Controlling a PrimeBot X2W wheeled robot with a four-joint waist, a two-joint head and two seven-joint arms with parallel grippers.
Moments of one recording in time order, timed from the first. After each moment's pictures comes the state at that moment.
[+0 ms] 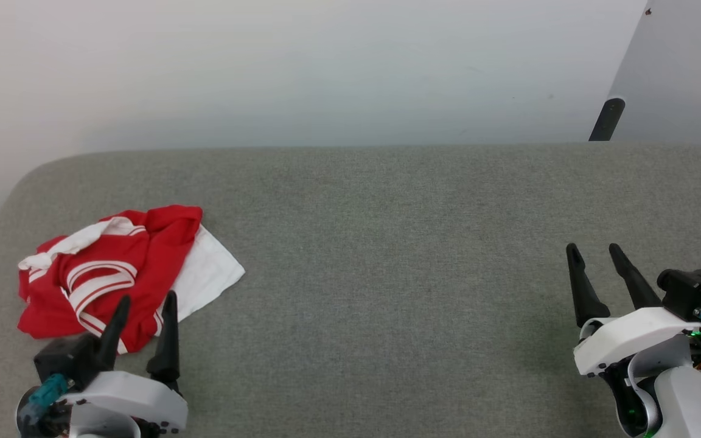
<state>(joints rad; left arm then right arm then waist) -0.12 0.23 0.01 0.27 -0.38 -0.10 -0.19 -0.32 -0.14 0.05 0.44 0.36 0.13 -0.15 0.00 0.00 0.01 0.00</state>
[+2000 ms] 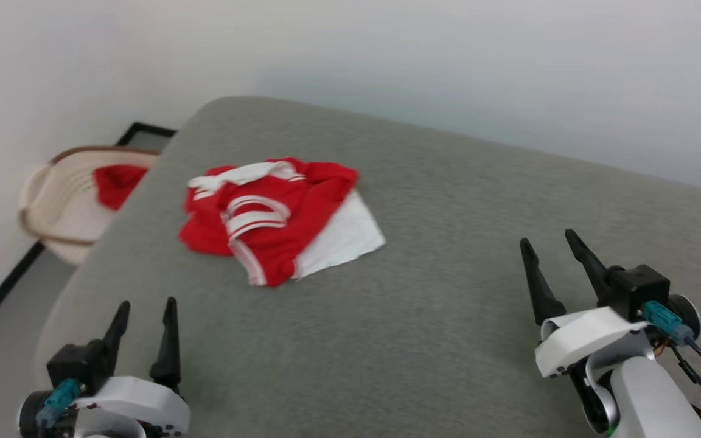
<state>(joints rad) -0.15 0.18 0.09 0.39 -0.24 -0.13 -0.26 -0.35 -0.11 0.14 0.47 0.18 0.13 -0.26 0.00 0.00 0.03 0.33</state>
